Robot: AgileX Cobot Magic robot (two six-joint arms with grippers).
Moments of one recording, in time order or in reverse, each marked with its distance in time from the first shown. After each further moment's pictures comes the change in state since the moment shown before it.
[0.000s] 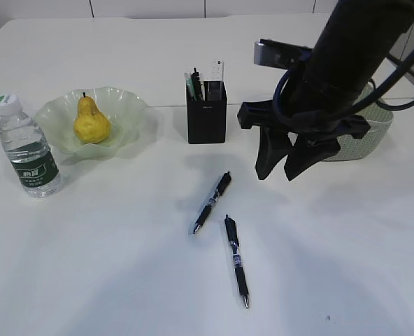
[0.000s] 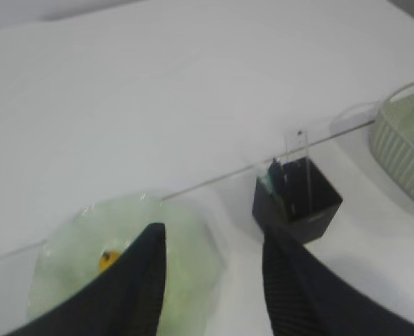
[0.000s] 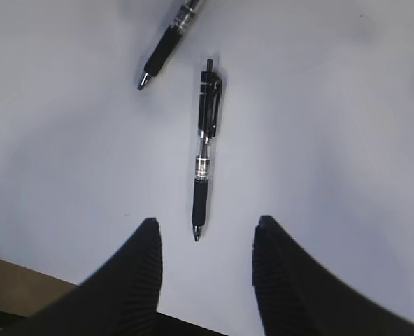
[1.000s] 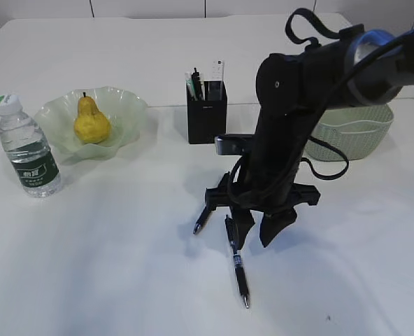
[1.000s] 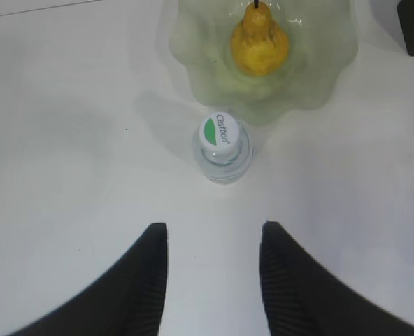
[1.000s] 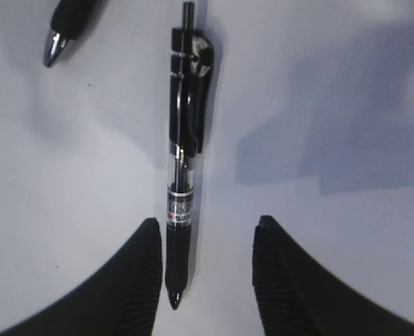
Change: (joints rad) left arm 0.201 -0.174 0.000 0.045 0.676 -0.051; right arm 0.107 0.291 0.016 -0.035 -0.098 0.070
